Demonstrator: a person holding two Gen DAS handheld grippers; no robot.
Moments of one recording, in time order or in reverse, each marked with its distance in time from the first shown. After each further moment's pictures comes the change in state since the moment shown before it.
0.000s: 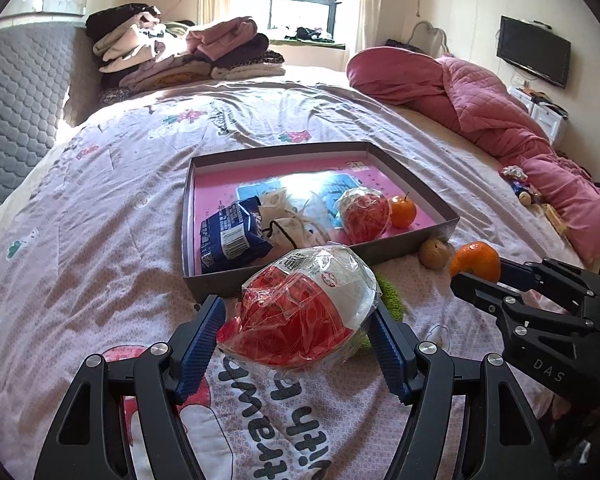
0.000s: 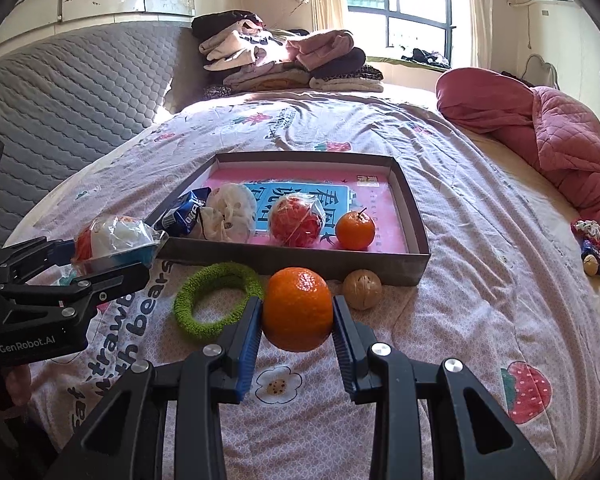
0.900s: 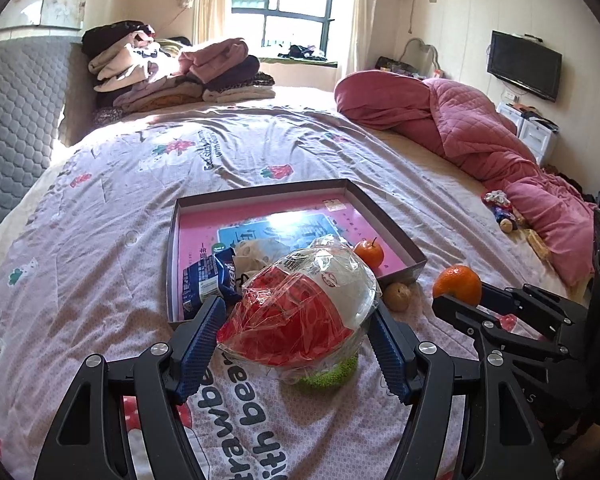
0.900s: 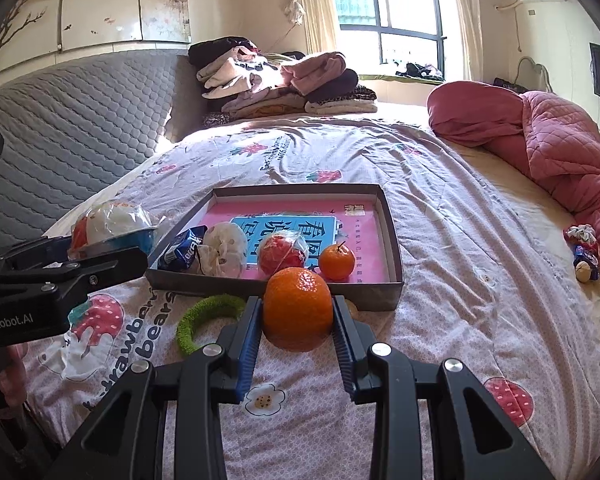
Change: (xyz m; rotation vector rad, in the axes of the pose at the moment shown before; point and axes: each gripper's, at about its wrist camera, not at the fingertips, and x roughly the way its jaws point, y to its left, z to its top) left arm -0.026 -0.023 0.036 -0.002 -0.065 -0.022; right arm -0.024 -0.023 0.011 0.044 -0.082 0.023
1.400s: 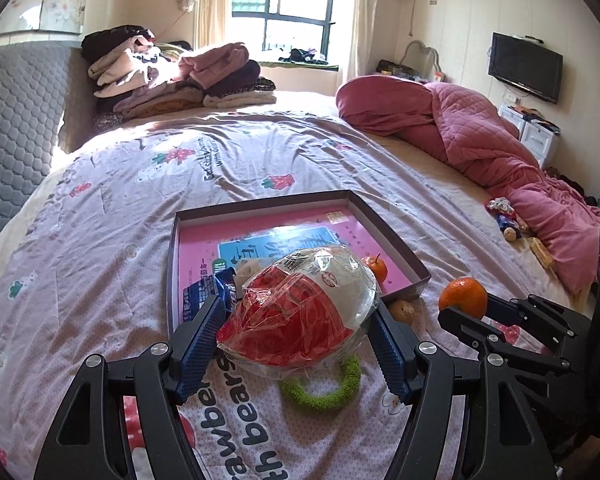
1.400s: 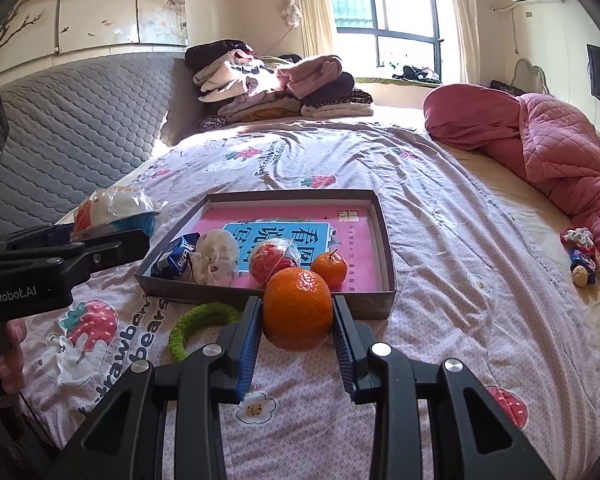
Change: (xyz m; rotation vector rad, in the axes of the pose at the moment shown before) left arm 0.007 -0.001 0.016 0.003 -0.012 0.007; right arm 0.001 -0.002 0.006 -0.003 -0.012 -0.016
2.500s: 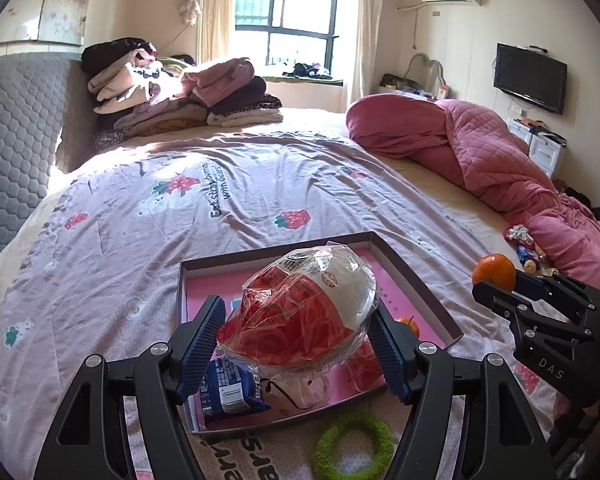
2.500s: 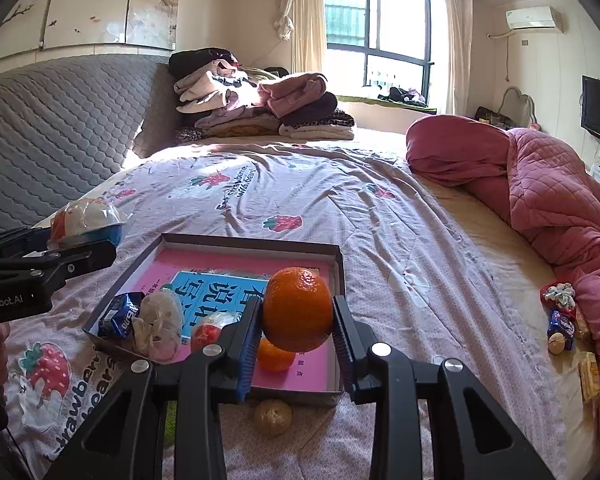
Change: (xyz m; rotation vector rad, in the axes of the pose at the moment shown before) left arm 0.045 0.023 0.057 0.000 -0.053 0.017; right arm 0.037 -0.026 0.067 -0.056 -0.046 -0.106
